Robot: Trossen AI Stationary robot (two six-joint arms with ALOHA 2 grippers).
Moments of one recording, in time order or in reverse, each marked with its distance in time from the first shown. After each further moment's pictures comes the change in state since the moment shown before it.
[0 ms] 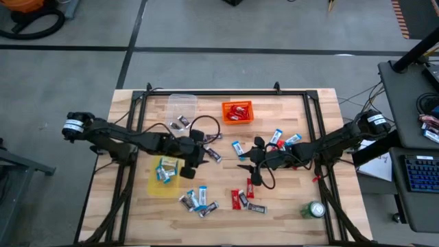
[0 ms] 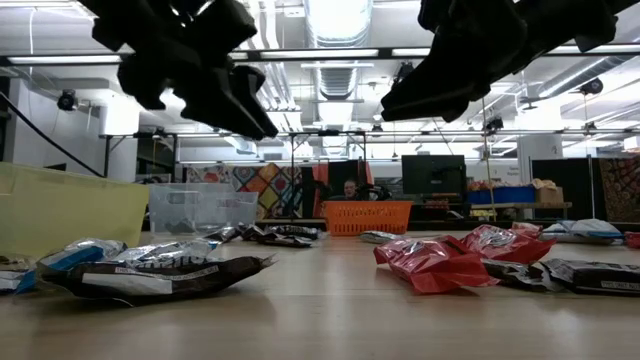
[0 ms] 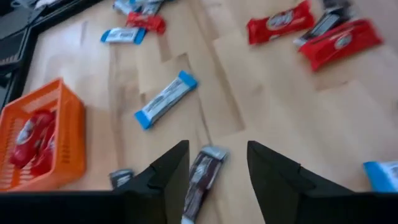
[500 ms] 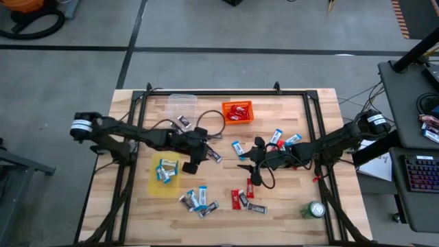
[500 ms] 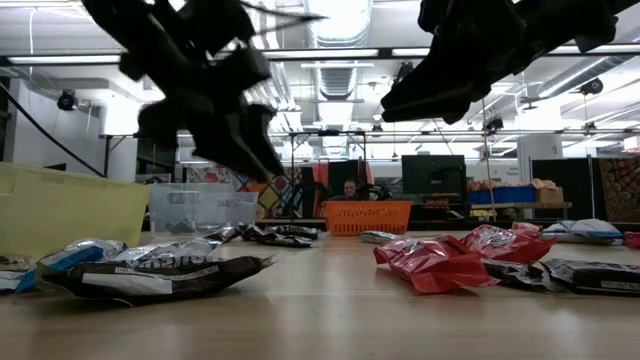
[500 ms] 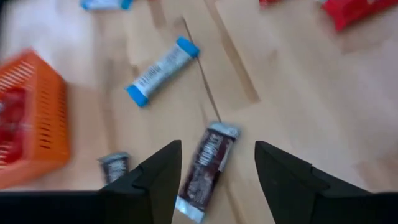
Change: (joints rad) left arm 0.099 0.122 -0.006 0.042 0.099 0.073; right arm 0.000 0.001 -0.001 0.000 0.000 0.033
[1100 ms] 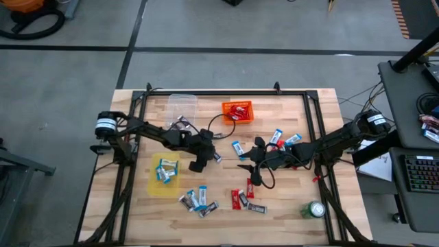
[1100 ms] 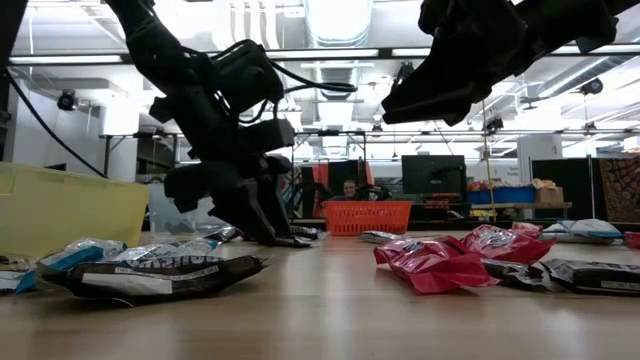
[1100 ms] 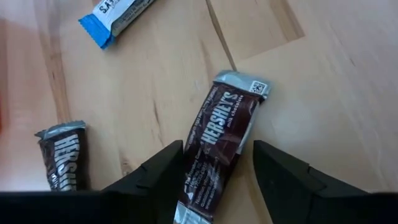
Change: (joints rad) left arm 0.073 0.268 0.055 0.045 0.012 0.033; right arm 0.000 0.000 -0.004 -0.001 0.000 0.012
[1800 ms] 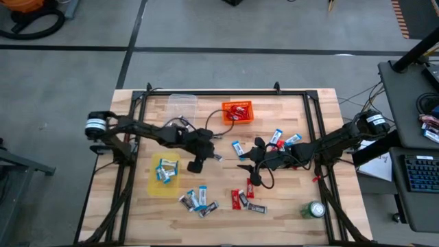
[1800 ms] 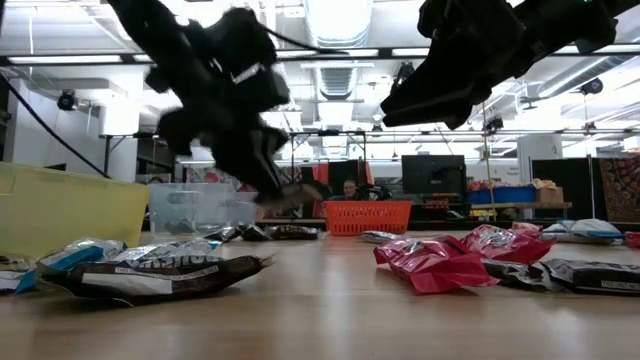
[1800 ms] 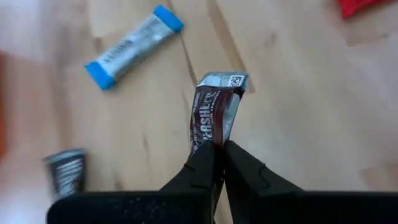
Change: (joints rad) left arm -0.006 -0.150 0.028 -0.110 0.124 -0.083; right arm 0.000 0.010 0.000 0.004 0.000 0.037
